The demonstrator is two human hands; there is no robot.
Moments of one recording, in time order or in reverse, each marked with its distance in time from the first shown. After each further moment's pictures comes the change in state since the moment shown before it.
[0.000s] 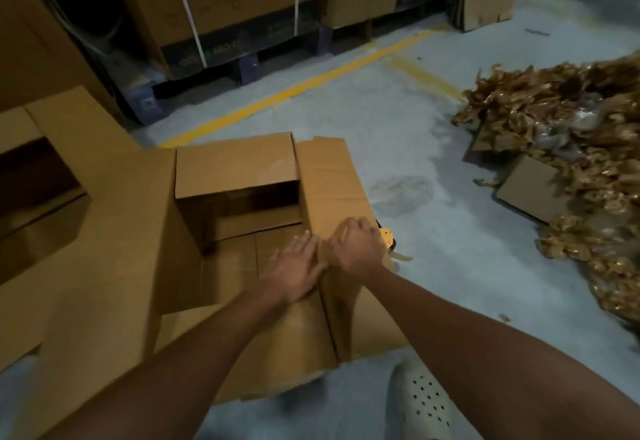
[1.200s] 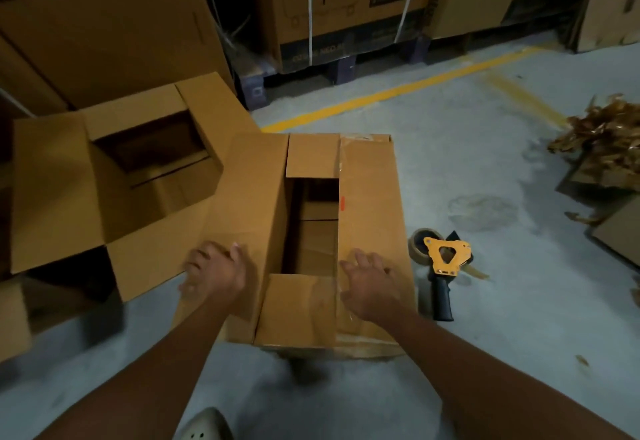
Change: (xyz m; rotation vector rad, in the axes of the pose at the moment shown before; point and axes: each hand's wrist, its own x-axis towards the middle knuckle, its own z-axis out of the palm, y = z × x) left_hand -0.175 -0.191 -0.034 -0.291 0.474 -1.040; right_hand -0.123 -0.105 0.031 -0.408 -0.362 -0.466
